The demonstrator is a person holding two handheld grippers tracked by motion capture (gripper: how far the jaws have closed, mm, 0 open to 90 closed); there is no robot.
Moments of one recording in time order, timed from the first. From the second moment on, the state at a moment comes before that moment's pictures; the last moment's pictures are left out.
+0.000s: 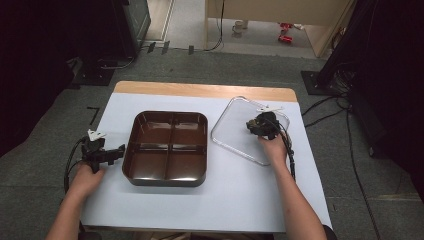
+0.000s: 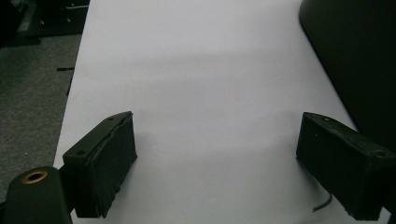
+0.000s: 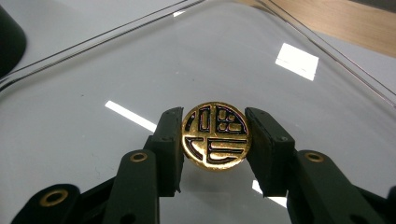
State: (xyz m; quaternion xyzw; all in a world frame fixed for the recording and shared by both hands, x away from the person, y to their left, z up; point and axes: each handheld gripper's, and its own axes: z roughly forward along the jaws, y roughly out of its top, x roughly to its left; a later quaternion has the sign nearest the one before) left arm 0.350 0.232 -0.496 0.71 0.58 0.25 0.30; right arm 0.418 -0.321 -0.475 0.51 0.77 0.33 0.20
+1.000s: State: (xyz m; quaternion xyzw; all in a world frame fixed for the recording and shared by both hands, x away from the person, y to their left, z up) left arm 0.350 0.232 -0.497 0.71 0.58 0.25 0.30; right arm 0.397 -0.318 -0.456 0.50 0.76 0.37 0.19
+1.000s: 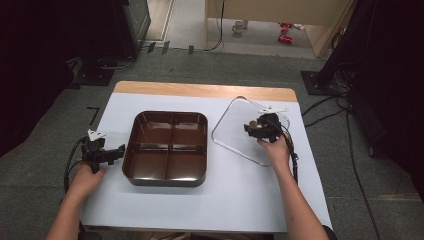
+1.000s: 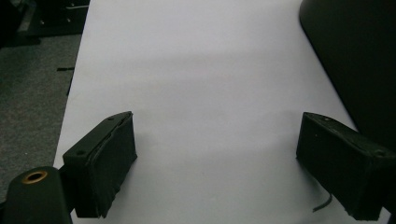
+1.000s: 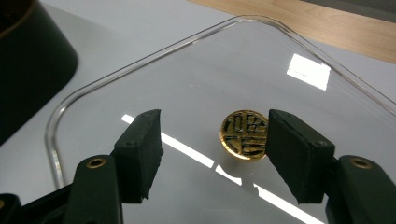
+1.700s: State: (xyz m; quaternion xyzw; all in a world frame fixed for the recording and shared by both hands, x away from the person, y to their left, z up) left arm 0.350 0.232 -0.496 0.71 0.58 0.25 0.30; right arm 0.322 -0.308 -0.441 0.47 0.75 0.43 0.17
